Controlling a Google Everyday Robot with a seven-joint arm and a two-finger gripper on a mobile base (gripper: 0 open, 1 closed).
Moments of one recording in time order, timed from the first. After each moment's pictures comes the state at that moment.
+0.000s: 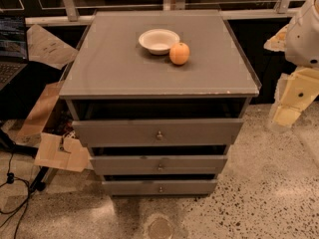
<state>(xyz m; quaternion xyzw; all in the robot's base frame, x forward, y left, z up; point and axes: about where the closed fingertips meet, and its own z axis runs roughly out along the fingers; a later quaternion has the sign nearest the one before) 0.438 -0.216 0.979 -0.60 0.78 -0.04 0.16</state>
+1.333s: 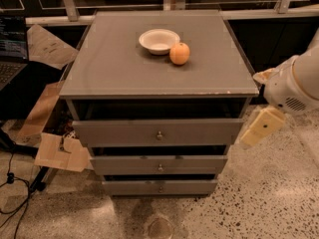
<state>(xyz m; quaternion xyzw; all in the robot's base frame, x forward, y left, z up) 0.470 -0.215 0.889 -0.53 0.81 0.02 0.26</state>
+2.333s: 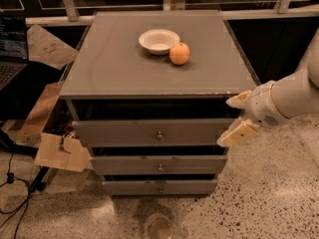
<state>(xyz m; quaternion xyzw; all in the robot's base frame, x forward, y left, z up) 0.500 -0.195 0.817 -0.55 0.78 0.09 0.30</state>
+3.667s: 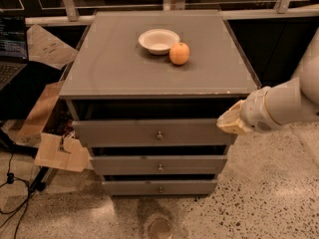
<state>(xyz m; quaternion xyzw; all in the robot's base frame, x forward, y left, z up) 0.506 -0.193 0.803 -0.53 0.78 0.07 0.32</state>
